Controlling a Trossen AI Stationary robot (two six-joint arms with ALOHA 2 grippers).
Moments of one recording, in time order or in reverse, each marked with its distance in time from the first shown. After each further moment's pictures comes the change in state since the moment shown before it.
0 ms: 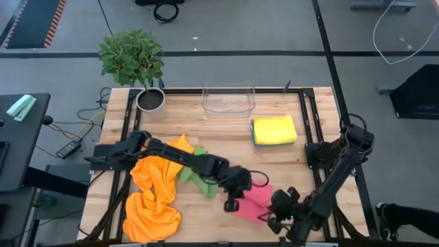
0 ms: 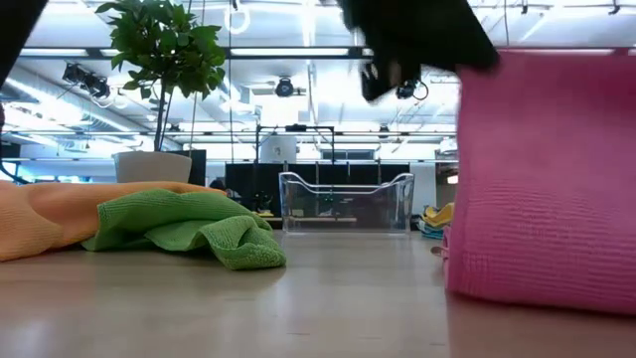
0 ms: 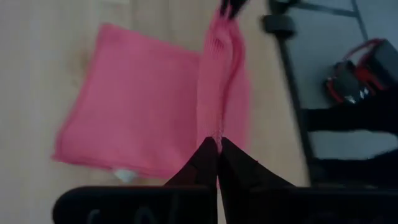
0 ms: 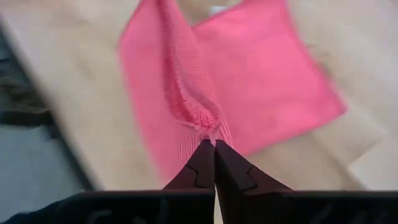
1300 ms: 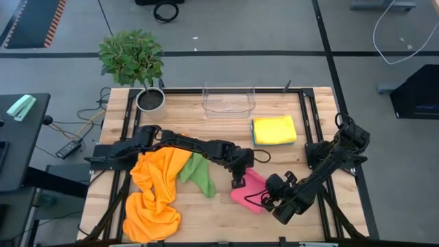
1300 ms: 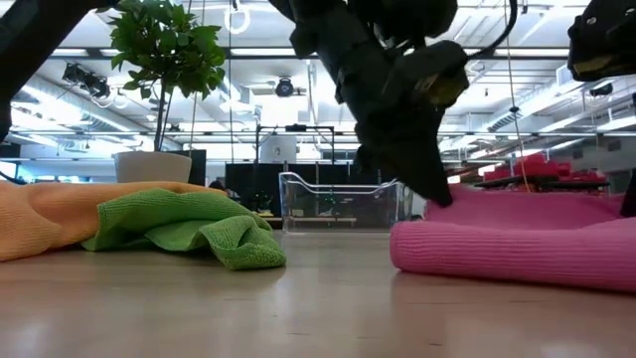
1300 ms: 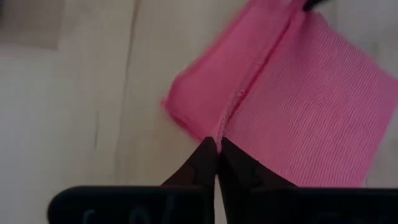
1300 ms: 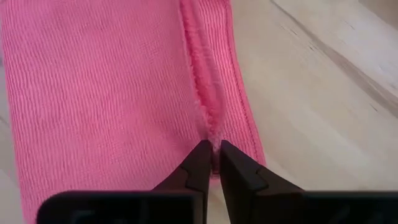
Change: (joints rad) left arm 0.166 0.103 0.000 -0.030 -0.099 0.037; right arm -0.144 -0.002 -0.195 0.001 -0.028 -0.047
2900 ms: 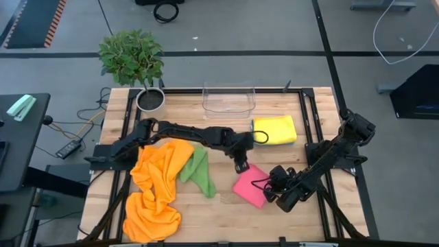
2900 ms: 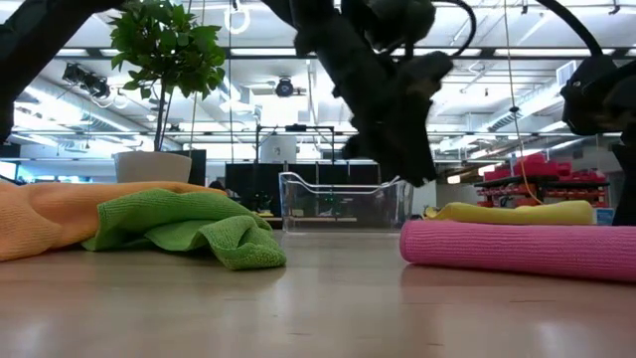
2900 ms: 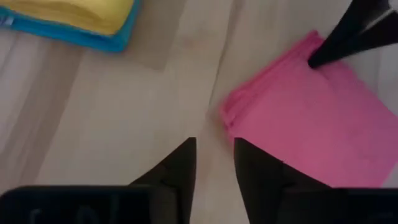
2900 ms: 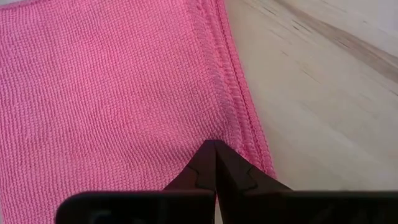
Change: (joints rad) left arm 0.082 -0.052 0.002 -0.036 -0.032 -0.095; right arm -0.042 -0.126 -0.291 0.323 0.004 0.060
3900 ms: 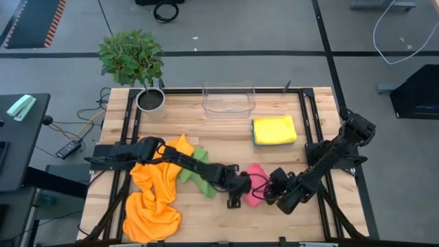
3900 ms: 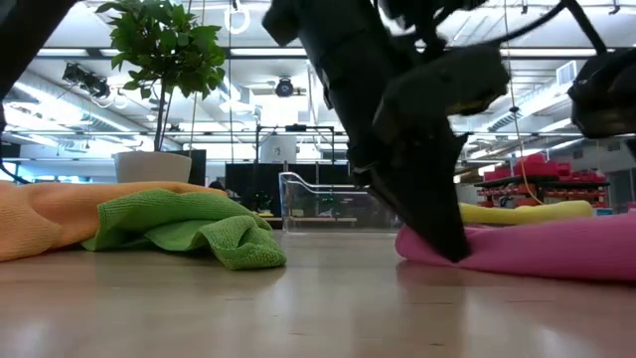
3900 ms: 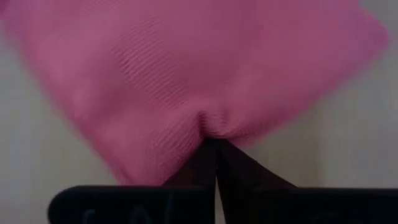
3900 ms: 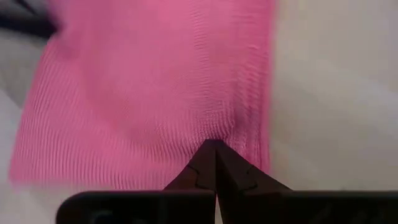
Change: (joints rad) left arm -0.231 0.130 0.002 0.021 -0.147 0.066; right arm 0.024 0.000 0.012 0.046 -0.066 0.091
